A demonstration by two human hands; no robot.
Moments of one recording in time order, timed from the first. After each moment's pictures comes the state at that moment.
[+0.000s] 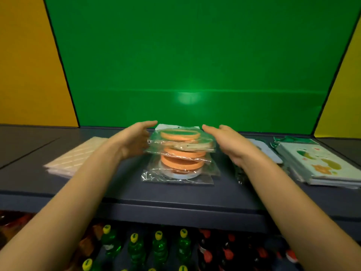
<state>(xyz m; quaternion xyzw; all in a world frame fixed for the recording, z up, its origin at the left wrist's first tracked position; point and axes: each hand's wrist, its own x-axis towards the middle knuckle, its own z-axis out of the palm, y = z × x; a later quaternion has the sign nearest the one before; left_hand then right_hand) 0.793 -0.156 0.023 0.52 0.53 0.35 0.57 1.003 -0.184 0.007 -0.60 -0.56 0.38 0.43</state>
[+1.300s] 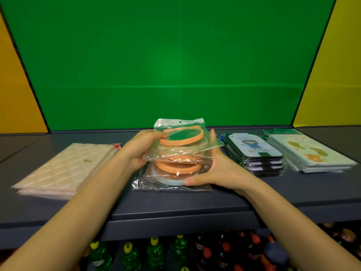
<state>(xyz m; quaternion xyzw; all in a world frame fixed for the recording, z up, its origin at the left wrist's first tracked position) 0.801 -0.105 -0.018 0.57 0.39 0.37 0.62 0.983 -0.219 -0.035 -0.59 -0.63 0.35 0.36</state>
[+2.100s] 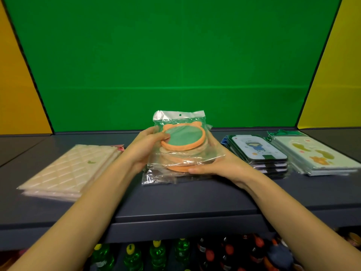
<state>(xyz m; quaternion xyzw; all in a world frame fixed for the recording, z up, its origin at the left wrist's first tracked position) 0.802 -0.113 -0.016 0.58 0.37 0.42 0.59 0.990 -0.197 -0.035 -0.49 -0.65 0.38 0.44</state>
